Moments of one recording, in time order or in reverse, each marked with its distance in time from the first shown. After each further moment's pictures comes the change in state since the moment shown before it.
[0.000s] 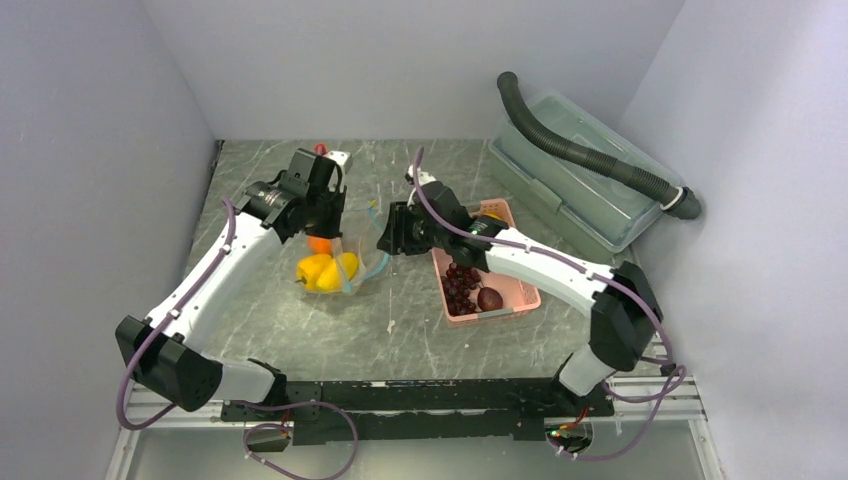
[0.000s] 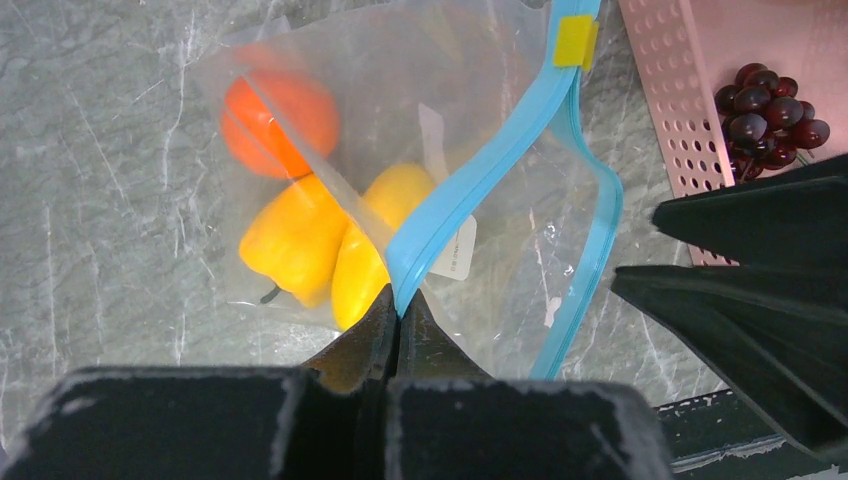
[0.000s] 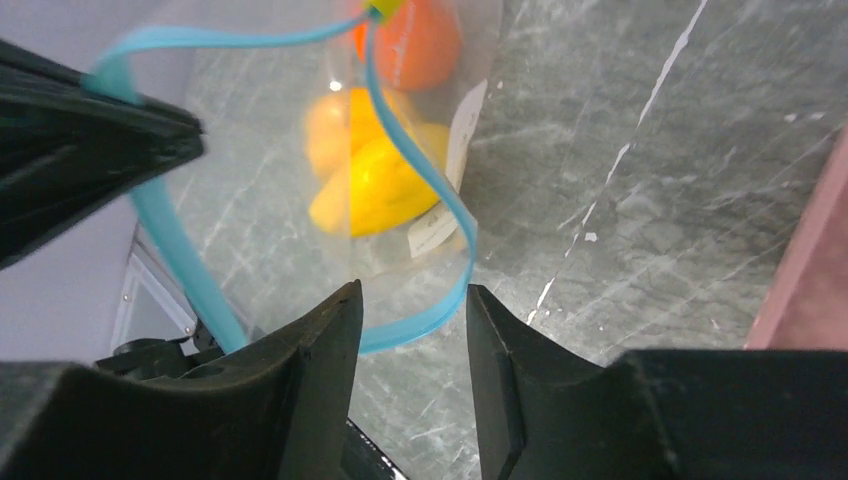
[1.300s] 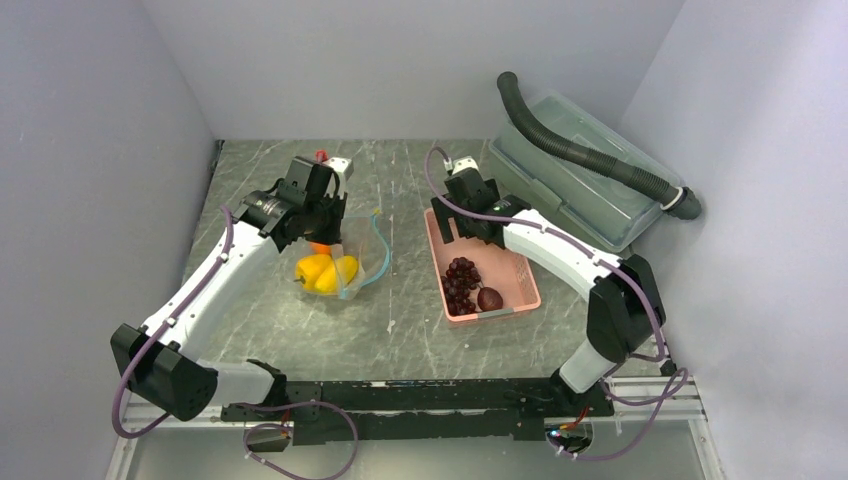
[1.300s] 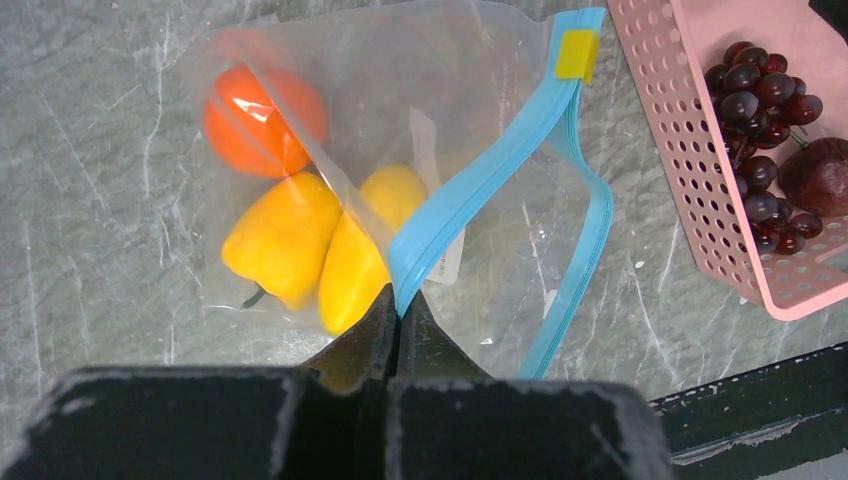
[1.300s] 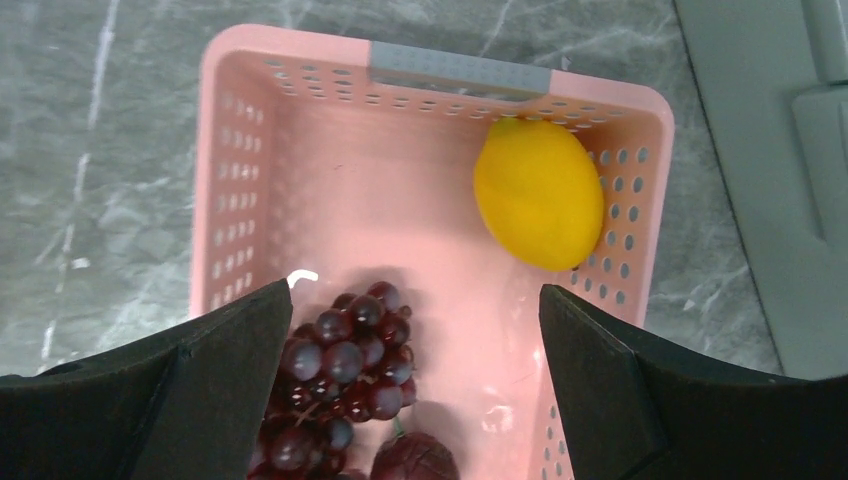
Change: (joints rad) left arm 0.000 -0.048 -0.079 0.051 0.040 0.027; right arm -0.203 -0.017 0.013 -0.285 0.437 -0.470
